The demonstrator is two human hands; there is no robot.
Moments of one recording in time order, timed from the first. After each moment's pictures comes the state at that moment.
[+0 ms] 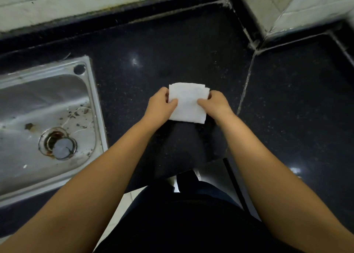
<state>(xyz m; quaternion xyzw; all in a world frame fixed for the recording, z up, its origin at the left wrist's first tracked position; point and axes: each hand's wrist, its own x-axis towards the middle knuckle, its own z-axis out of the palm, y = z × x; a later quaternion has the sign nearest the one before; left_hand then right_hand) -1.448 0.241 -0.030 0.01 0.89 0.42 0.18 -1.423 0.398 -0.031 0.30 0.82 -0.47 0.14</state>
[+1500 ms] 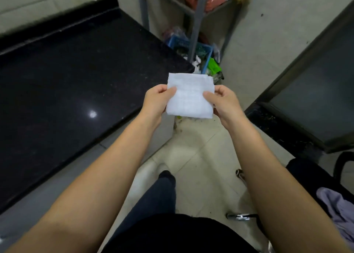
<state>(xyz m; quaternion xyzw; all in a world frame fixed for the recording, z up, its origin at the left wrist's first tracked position) -0.497 0.350 0.025 0.53 0.43 0.23 0.70 -0.365 0.238 0.035 0.72 0.17 -0.35 -0.57</state>
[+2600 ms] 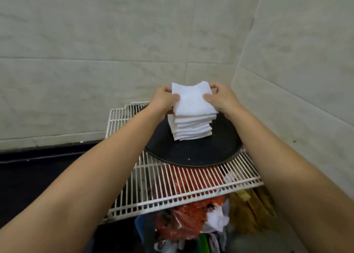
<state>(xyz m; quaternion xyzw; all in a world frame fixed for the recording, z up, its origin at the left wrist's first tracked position) -0.020 0.811 0.245 0.54 0.51 0.44 0.50 0.148 0.791 0.259 0.68 0.58 -0.21 -0.40</state>
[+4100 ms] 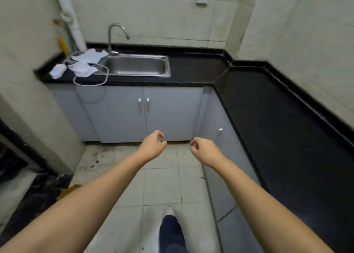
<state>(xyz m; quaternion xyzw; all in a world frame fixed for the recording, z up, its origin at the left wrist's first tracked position) -0.614 0.051 0.043 -0.04 0.90 0.42 0.09 -0.600 0.237 0.056 -0.01 0.97 -0.24 0.11</state>
